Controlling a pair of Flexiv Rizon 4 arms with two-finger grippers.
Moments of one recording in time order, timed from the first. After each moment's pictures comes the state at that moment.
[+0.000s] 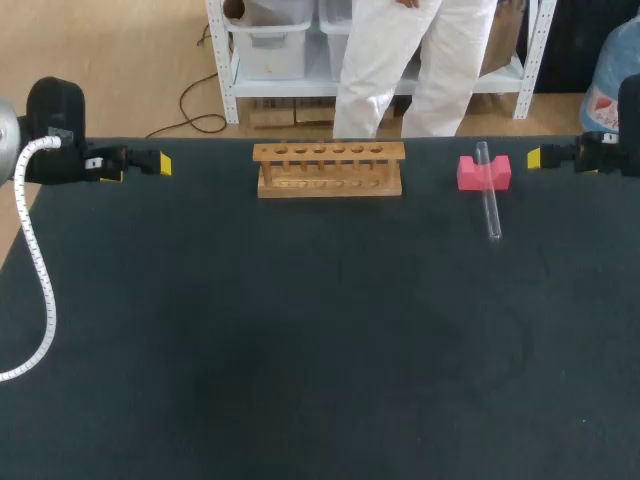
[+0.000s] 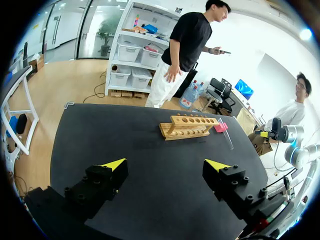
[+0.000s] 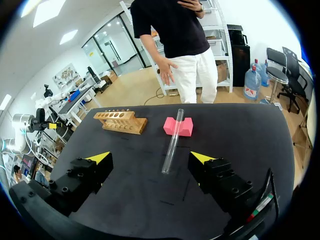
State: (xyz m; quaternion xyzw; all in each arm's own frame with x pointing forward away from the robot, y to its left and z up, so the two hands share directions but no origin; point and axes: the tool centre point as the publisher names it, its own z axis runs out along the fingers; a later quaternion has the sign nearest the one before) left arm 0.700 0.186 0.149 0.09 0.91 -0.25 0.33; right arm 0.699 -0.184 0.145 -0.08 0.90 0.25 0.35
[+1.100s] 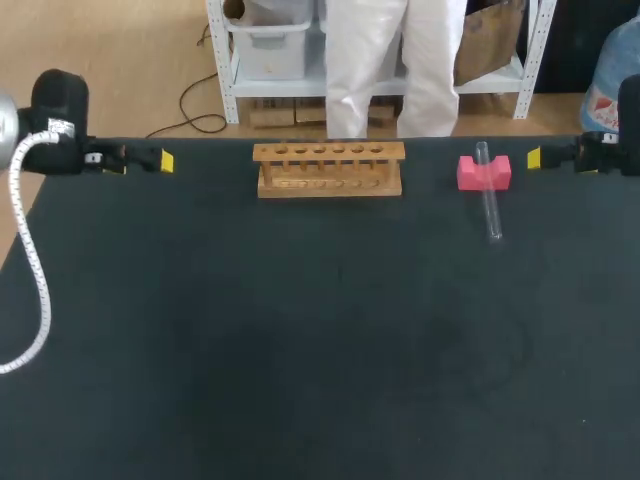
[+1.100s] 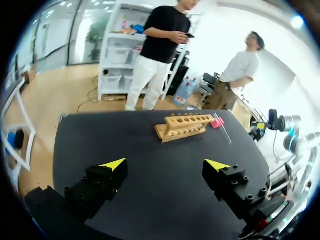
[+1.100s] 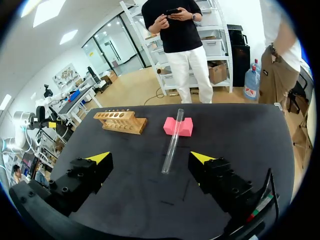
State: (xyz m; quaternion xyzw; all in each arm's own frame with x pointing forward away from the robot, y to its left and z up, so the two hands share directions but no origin) left arm 0.710 0.186 0.158 0.15 0.90 -0.24 0.34; right arm 0.699 -0.184 0.145 -0.08 0.90 0.25 0.35
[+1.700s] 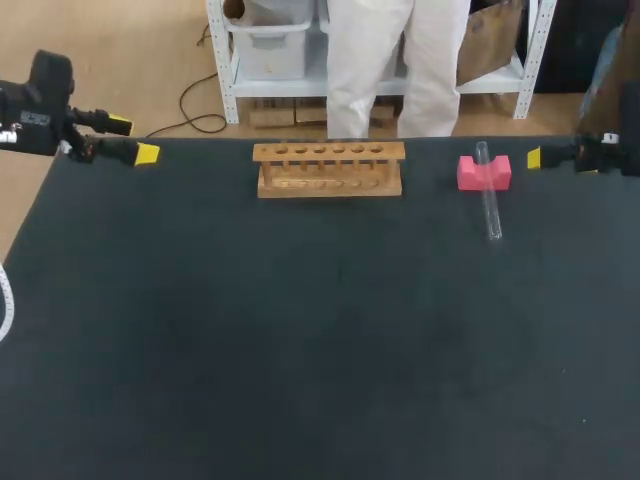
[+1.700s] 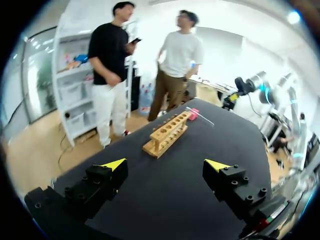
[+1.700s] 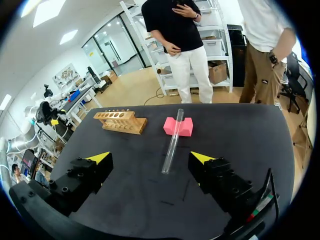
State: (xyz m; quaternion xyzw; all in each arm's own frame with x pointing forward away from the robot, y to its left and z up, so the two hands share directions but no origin) left arm 0.747 0.197 0.158 0.39 0.78 -0.29 0.40; right arm 0.699 -0.184 0.145 -0.08 0.90 0.25 0.35
